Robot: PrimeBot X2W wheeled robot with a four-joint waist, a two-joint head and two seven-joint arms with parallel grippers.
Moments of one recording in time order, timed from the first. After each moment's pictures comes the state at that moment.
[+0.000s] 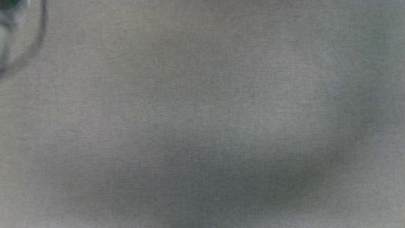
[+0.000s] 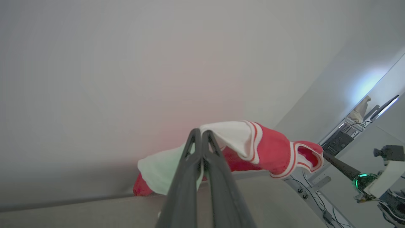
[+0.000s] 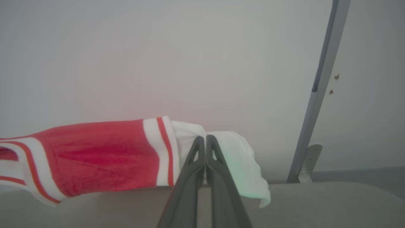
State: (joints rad) left arm -1.50 0.64 -0.99 0.57 -1.63 -0.13 -0.17; right arm -1.27 -0.43 0.02 0.66 0.61 0.13 0.24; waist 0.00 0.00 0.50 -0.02
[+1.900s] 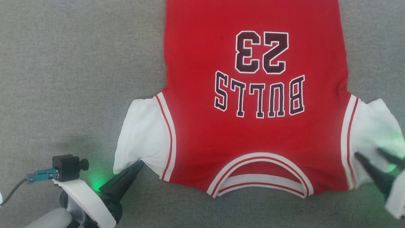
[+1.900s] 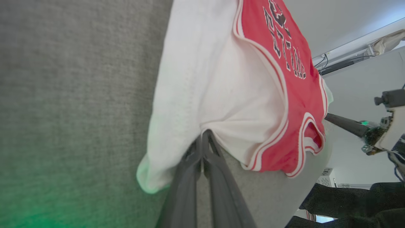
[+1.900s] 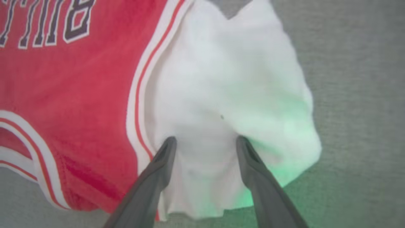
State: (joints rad) left arm -0.40 0.82 -0.96 0.09 -1.43 -0.13 -0.24; right arm 0.04 -0.47 -0.10 -0.19 0.64 0.13 0.62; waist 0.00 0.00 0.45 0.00
